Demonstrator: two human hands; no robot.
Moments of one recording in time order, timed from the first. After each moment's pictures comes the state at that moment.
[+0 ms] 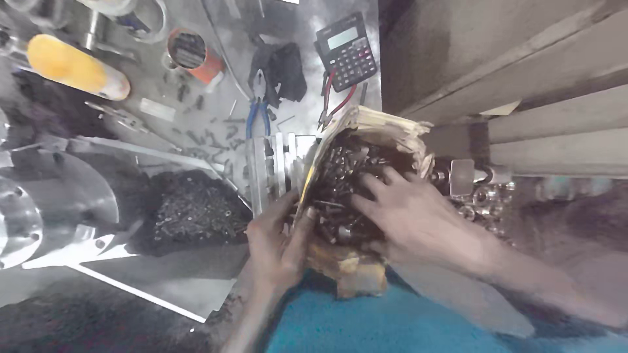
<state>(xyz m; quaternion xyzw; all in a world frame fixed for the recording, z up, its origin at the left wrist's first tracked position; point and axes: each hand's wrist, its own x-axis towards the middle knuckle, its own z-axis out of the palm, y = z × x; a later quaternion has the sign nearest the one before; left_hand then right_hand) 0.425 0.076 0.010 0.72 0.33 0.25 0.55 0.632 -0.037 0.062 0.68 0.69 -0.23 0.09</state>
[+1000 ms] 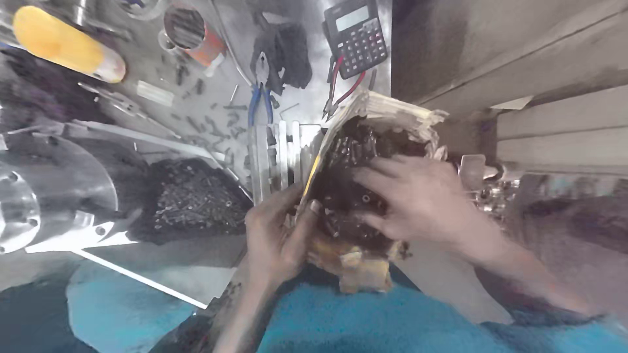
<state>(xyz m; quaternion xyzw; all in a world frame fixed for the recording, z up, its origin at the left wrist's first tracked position) 0.421 0.084 0.011 0.74 0.31 0.24 0.54 0.639 -0.028 0.057 0.72 0.67 -0.15 -0.09</state>
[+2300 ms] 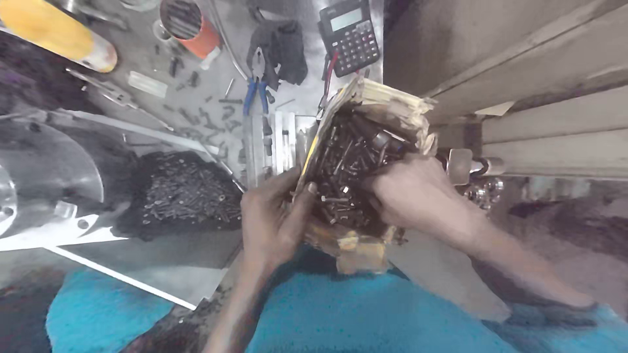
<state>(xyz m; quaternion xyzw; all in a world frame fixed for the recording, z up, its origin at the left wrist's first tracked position) 0.423 0.085 0.013 0.75 0.30 0.23 0.54 0.634 -0.037 0.054 0.71 0.66 -0.20 0.13</state>
